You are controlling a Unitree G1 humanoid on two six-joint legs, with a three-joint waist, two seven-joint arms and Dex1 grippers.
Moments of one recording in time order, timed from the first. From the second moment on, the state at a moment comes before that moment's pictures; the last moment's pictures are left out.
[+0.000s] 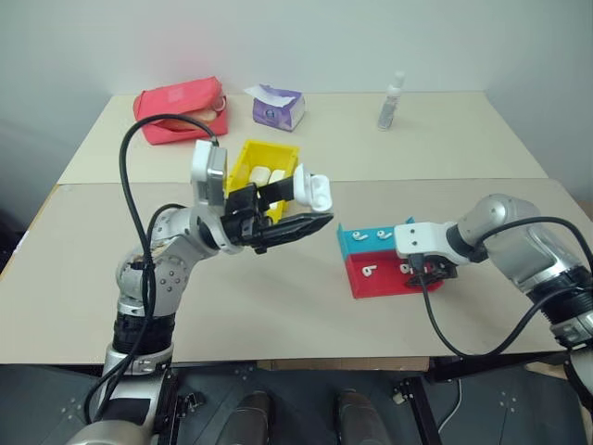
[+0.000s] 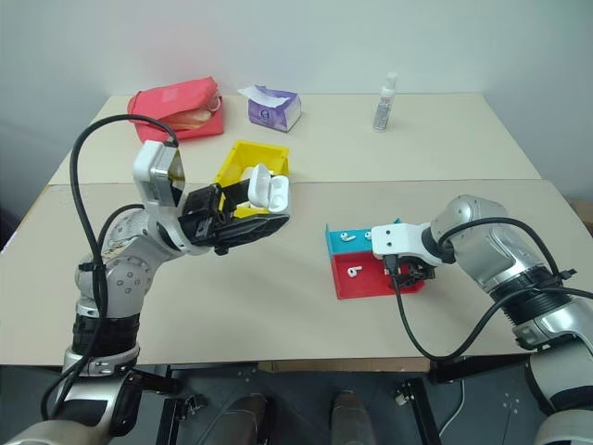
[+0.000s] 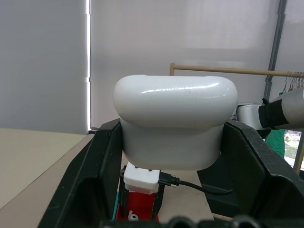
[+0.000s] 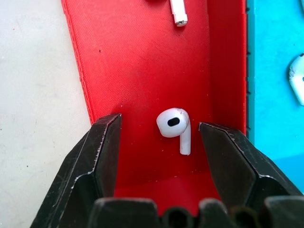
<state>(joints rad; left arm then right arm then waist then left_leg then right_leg) -0.60 0.37 0.06 -0.22 -0.79 0.53 -1.08 -0.82 -0.96 0.56 0.18 -0.16 0.31 1.35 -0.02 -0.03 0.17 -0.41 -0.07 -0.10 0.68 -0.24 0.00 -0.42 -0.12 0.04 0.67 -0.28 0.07</state>
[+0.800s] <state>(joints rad) -0.62 0.40 0.05 -0.20 -0.83 0.54 -1.09 -0.68 -0.88 0.03 -0.03 0.12 0.50 1.29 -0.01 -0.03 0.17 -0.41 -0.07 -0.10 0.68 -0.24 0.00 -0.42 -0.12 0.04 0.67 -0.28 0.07</state>
